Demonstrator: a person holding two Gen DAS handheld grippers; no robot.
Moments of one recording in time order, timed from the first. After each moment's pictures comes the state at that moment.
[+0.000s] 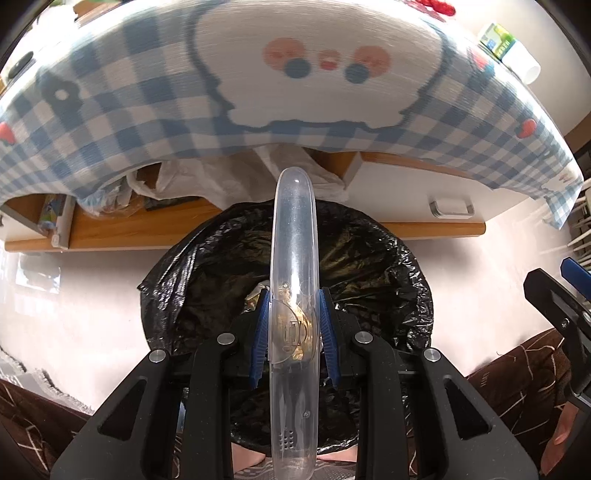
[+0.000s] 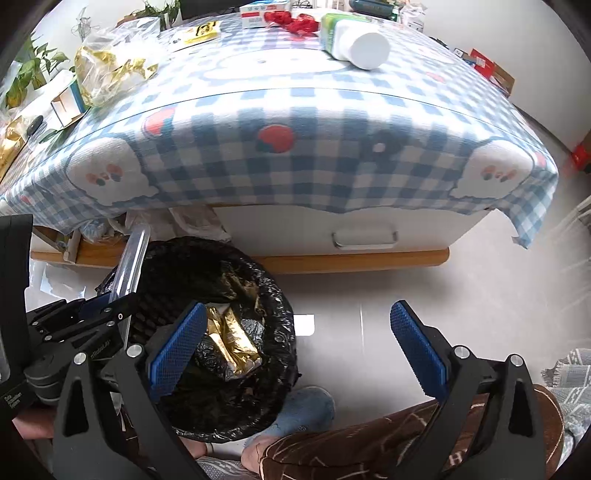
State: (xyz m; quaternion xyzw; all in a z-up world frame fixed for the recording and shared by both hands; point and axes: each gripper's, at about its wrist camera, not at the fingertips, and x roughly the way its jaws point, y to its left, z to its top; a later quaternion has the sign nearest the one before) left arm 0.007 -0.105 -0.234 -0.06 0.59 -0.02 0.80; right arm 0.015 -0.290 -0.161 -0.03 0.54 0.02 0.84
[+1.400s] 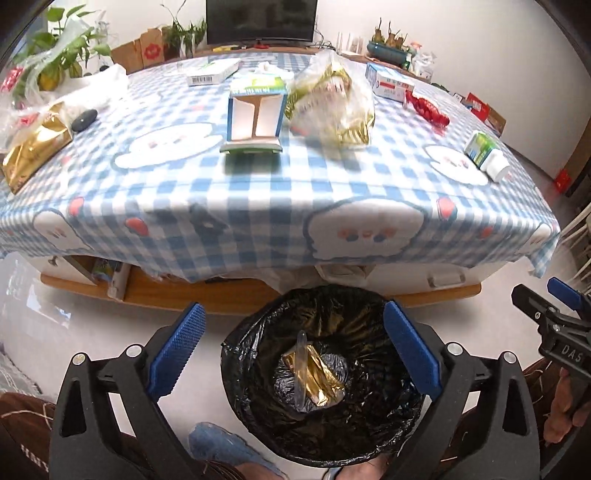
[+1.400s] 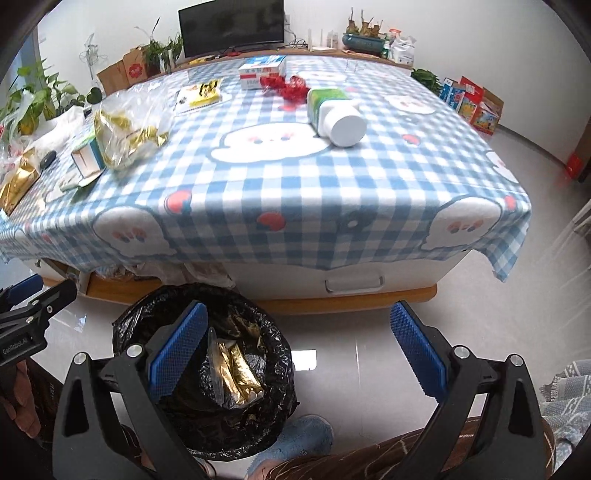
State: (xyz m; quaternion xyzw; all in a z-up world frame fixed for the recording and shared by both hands) left arm -0.017 -0.049 -0.126 -0.06 0.47 0.02 0.88; right arm 0.014 -0.294 -0.107 -0.02 0.47 0.02 0.88
